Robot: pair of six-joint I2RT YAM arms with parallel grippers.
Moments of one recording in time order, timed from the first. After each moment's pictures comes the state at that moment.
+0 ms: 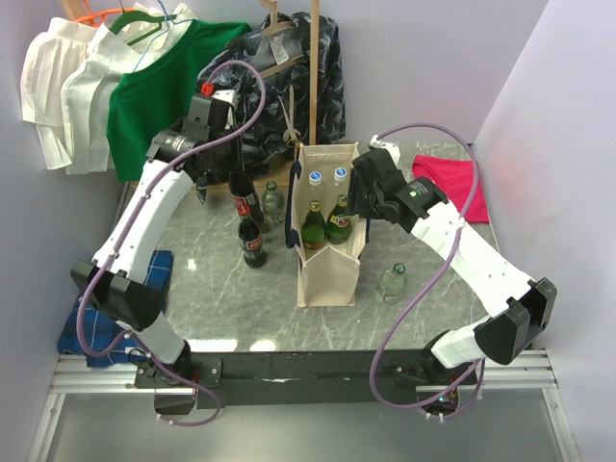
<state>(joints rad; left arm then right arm) -0.38 1.64 1.90 -0.97 -0.16 -0.31 0.61 1.42 1.49 -0.90 0.35 0.56</state>
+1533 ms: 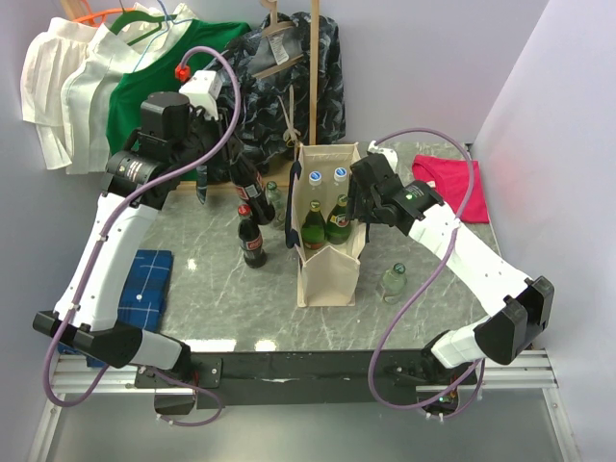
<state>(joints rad) -0.38 1.40 1.87 -0.82 0.04 -0.22 0.61 1.42 1.43 -0.88 0.35 0.57</state>
